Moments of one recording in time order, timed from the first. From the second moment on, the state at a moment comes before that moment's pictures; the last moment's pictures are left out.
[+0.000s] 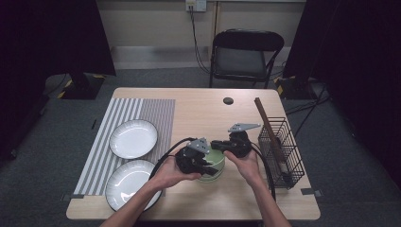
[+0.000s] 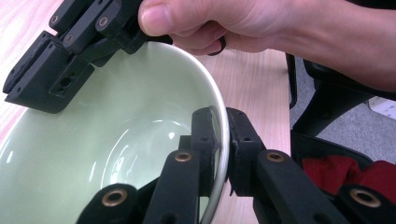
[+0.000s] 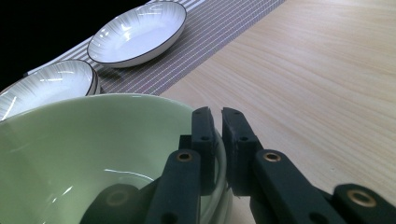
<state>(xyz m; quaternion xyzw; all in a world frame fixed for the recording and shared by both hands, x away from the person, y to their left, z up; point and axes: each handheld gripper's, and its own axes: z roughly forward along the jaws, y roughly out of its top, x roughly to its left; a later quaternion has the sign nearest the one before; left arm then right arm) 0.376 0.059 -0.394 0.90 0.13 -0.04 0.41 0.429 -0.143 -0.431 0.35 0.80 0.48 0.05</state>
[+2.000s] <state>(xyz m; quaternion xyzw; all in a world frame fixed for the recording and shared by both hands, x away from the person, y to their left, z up) 0.377 0.068 -0.394 0.89 0.12 -0.05 0.44 0.457 -0.168 -0.469 0.45 0.79 0.39 0.16</state>
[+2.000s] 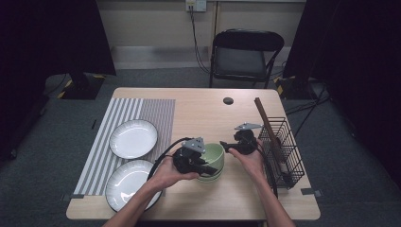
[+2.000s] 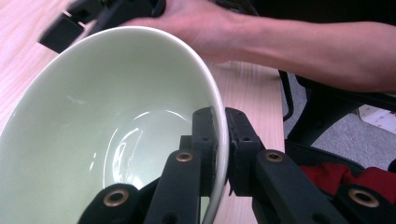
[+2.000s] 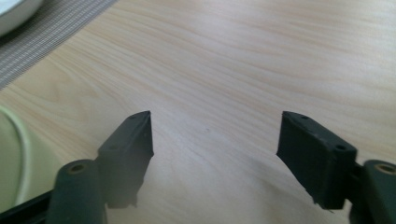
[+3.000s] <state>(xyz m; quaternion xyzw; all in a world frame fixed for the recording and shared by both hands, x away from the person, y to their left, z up) 0.379 0.097 -0.366 0.85 0.14 -0.04 0.50 0.447 -0.165 -0.501 0.44 0.80 0.35 0.20</state>
